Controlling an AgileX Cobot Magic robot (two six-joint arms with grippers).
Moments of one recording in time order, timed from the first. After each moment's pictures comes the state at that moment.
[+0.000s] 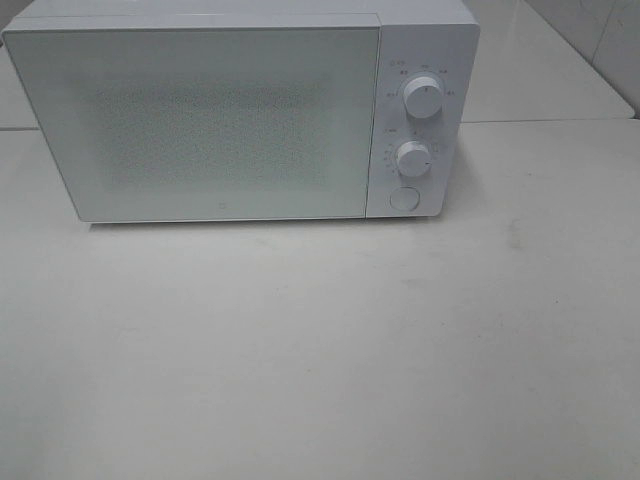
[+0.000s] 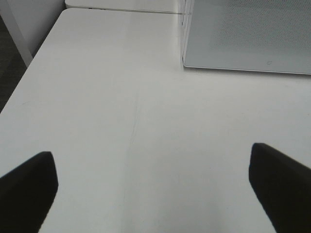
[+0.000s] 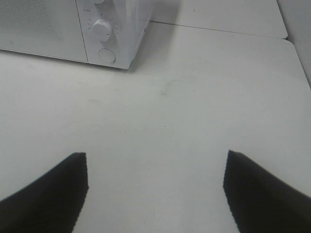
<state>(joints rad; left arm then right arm) 0.13 0.00 -0.52 -0.06 1.09 0.03 0.21 0.00 -0.50 -0.01 0.99 0.01</state>
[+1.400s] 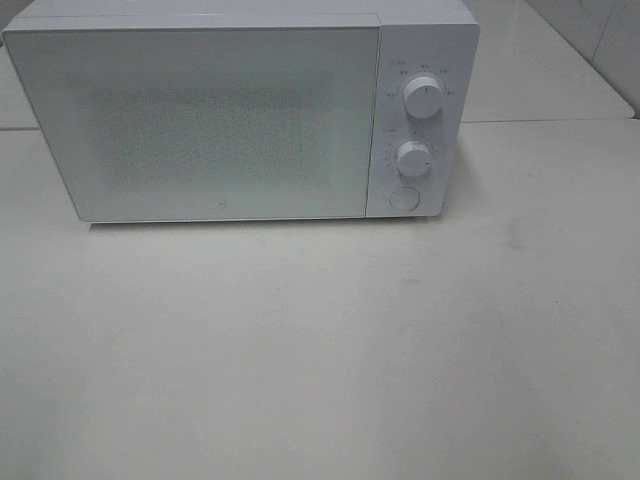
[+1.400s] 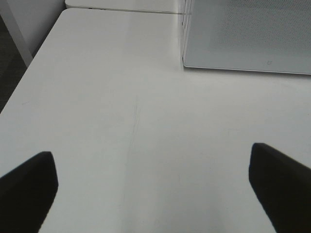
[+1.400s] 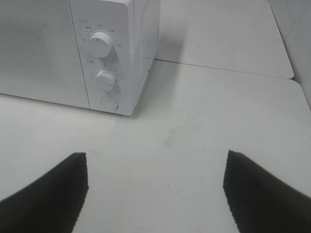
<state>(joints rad) 0.13 0.00 -0.52 -0.06 1.09 0.03 0.21 0.33 -0.54 -0.01 0.64 0.02</state>
